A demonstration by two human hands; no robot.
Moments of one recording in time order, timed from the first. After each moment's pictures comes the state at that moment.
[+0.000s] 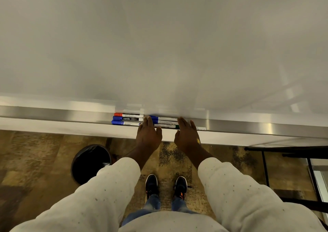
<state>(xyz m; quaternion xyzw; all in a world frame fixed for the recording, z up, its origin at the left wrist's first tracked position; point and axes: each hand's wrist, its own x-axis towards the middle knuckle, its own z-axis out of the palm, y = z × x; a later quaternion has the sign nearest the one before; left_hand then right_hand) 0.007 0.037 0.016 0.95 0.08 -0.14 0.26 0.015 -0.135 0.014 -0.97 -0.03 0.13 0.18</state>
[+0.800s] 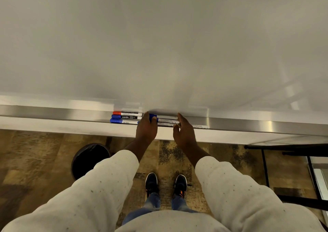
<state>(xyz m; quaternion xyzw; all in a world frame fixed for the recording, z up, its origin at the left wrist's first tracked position) 0.027 0.031 0.030 0.88 0.19 -0.11 0.43 0.011 -0.128 0.002 -0.89 0.07 0.10 0.44</state>
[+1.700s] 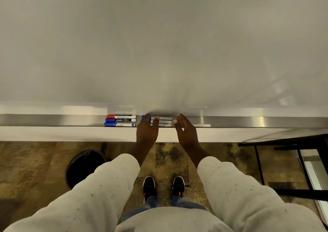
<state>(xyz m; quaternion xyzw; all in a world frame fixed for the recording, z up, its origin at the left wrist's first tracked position) 0.017 0.009 0.035 0.87 0.18 -0.08 0.45 -0.001 -0.154 0.017 -0.85 0.12 0.09 0.50</state>
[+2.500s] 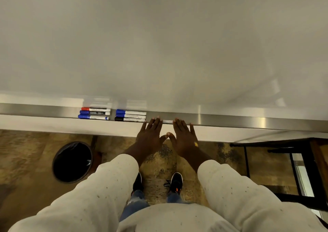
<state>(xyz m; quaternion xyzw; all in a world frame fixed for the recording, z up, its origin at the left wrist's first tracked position) -0.016 -0.106 -0.004 0.97 -0.14 -0.18 0.06 -0.025 -0.287 -0.014 -0.98 -0.10 0.15 0.12</state>
